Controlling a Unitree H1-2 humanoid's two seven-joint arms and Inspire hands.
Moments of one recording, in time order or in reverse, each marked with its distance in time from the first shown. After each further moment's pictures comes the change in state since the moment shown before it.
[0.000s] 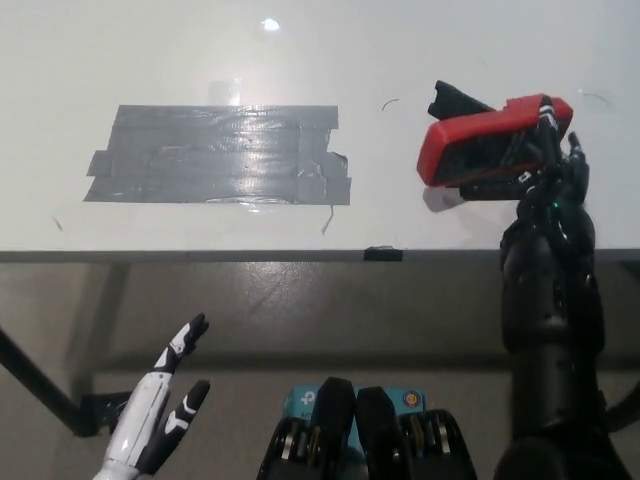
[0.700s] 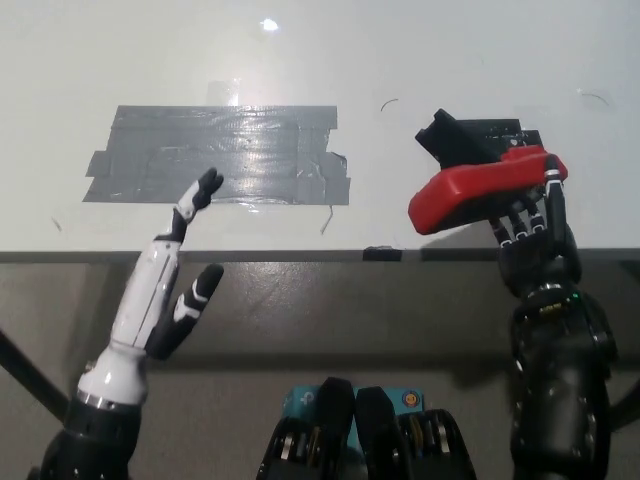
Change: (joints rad) left_arm -0.262 -0.029 0.003 -0.207 -0.010 0.110 -0.007; right_arm 0.322 0.099 0.134 -0.505 0.385 0.155 0.000
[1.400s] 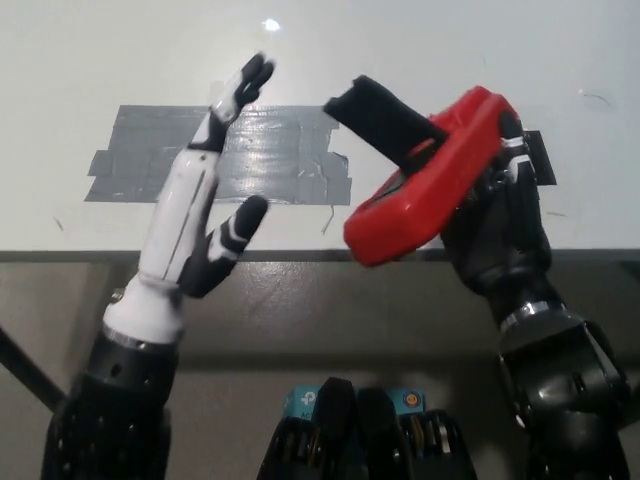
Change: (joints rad) left_arm -0.215 -0.092 -0.056 -0.197 0.018 0.153 -0.049; right_arm 0.121 -0.037 0.340 -0.409 0.348 0.069 0.018
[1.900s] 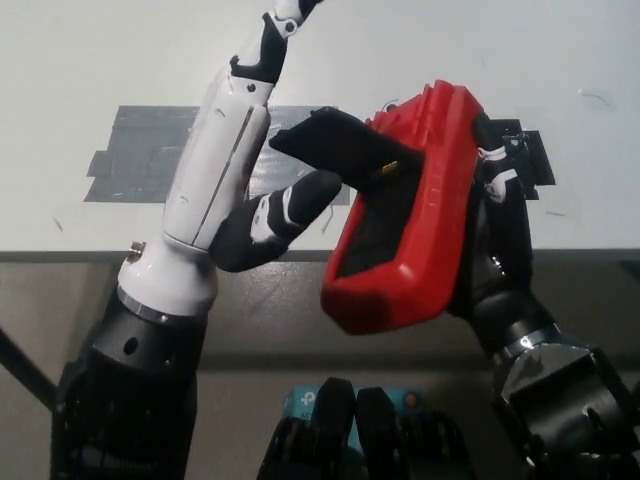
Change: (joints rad) left_arm -0.162 -0.040 -0.046 -0.163 0.042 0.155 -0.058; right_arm 0.037 -0.038 0.102 -0.118 0.207 0.014 0.036
